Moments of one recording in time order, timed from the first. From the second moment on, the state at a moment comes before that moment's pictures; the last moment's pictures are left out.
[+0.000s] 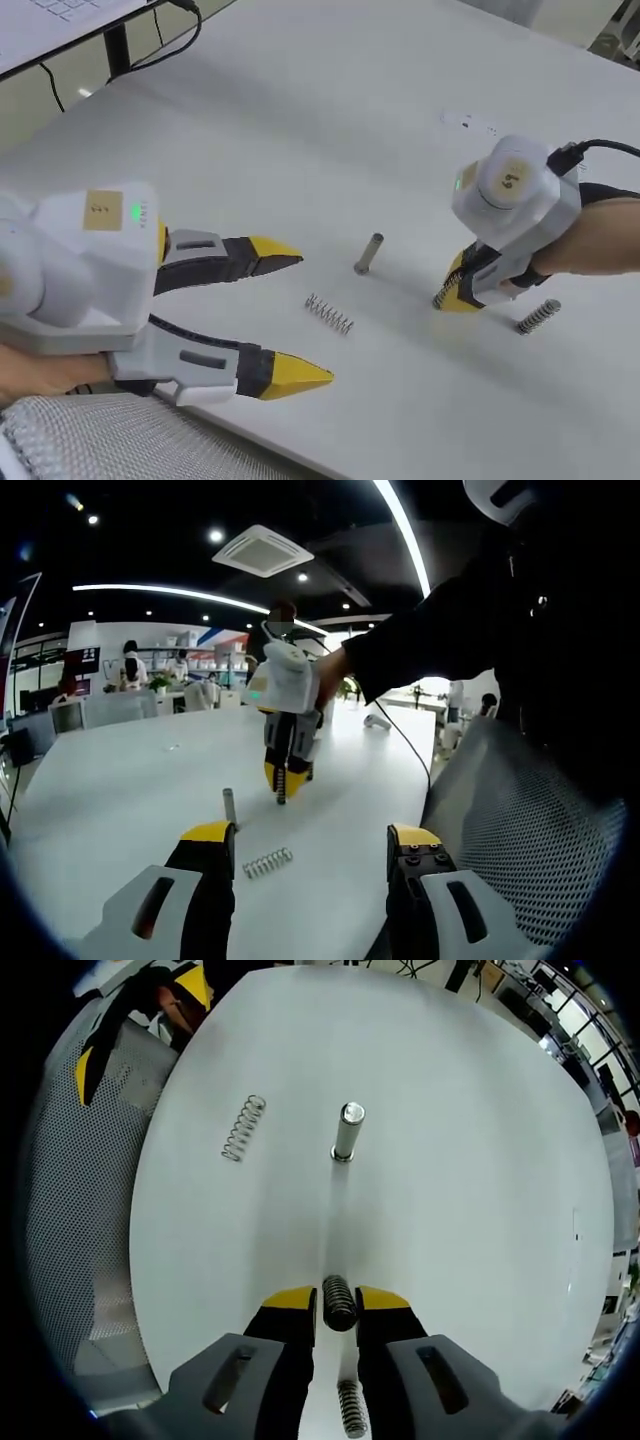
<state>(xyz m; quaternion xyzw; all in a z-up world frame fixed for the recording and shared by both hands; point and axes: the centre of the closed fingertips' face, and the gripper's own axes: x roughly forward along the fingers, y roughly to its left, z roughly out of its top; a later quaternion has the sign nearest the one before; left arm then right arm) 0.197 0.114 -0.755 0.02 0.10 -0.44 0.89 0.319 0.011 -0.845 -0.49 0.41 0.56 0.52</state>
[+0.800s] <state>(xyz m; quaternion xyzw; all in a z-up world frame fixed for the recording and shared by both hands) 0.197 0.113 -0.756 0.03 0.11 -0.44 0.89 0.302 -0.009 -0.800 -0.40 0.40 0.54 0.63</state>
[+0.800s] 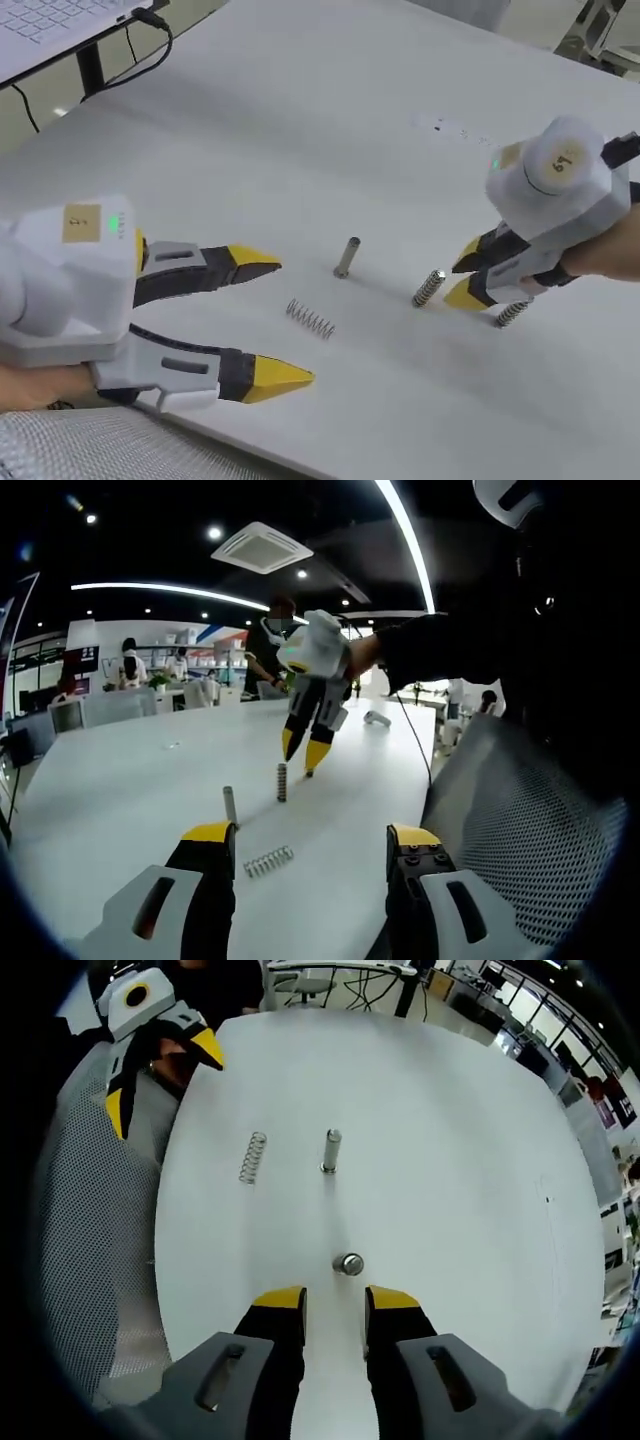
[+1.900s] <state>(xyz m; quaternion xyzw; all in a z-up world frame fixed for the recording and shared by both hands) 0.190 0.124 -0.758 0.03 0.11 -0.43 0.89 0.235 0.096 -0.825 -0.35 0.37 0.60 0.62</state>
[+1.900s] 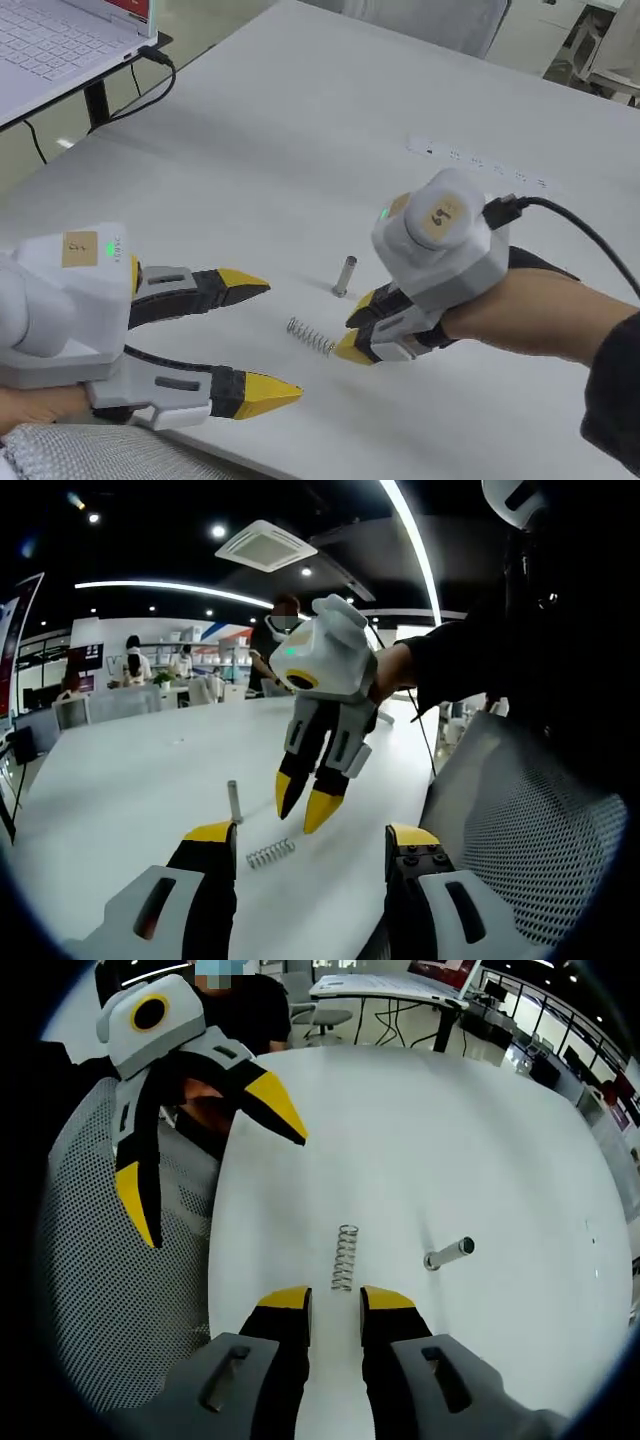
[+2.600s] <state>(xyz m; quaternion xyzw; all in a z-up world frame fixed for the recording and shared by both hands) 0.194 0.125 -0.765 0.02 0.11 -0.43 0.90 0.243 0.100 -0.860 -0.38 0.40 0.57 0.60</state>
